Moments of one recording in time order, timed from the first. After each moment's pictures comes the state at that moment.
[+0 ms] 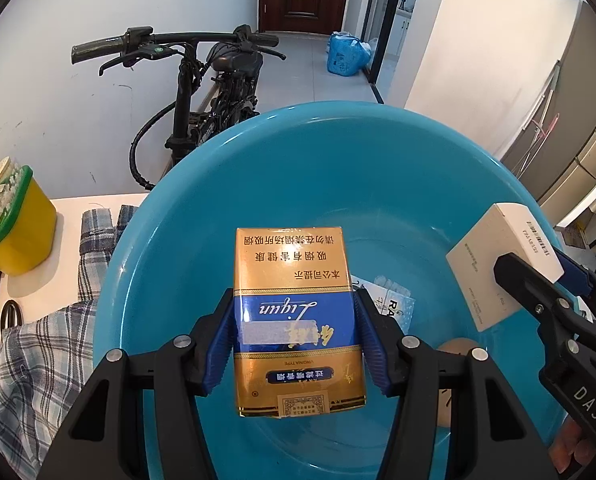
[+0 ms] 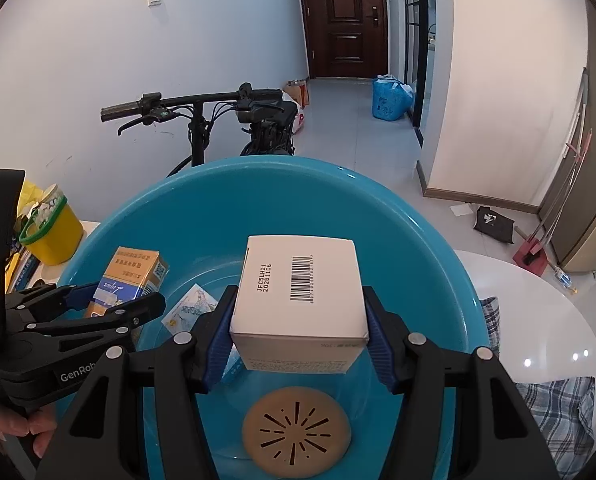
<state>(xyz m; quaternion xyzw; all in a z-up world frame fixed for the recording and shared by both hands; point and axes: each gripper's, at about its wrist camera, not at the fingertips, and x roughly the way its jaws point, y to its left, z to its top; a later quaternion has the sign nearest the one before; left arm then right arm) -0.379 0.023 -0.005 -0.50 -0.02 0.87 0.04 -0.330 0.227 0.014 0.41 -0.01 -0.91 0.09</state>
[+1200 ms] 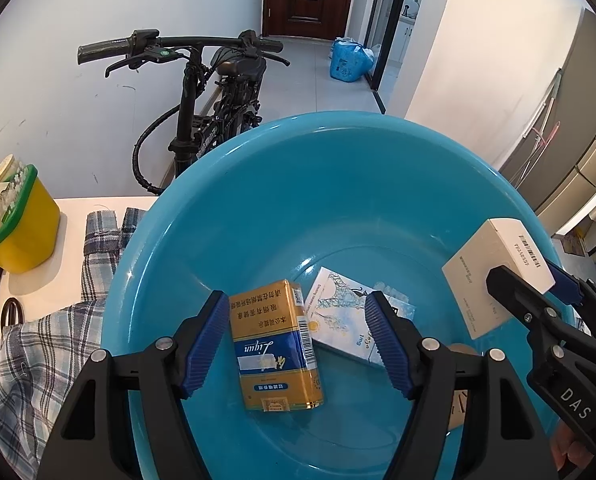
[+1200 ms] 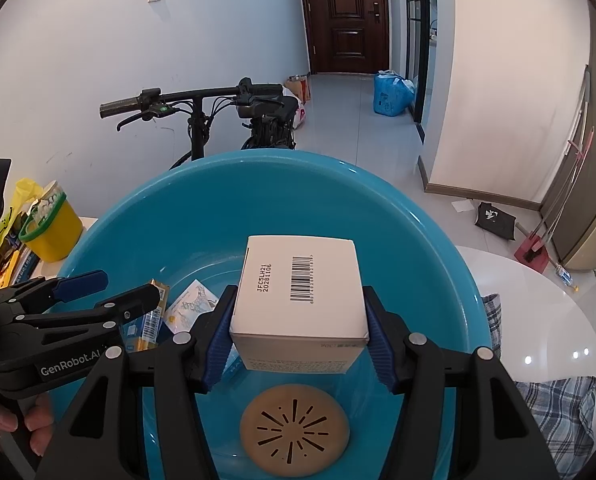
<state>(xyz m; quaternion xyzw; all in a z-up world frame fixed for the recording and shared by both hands) -0.378 0.018 0.002 -0.49 -0.03 0.87 0.04 -0.330 0.228 0.010 0.42 -0.01 -0.90 0.09</state>
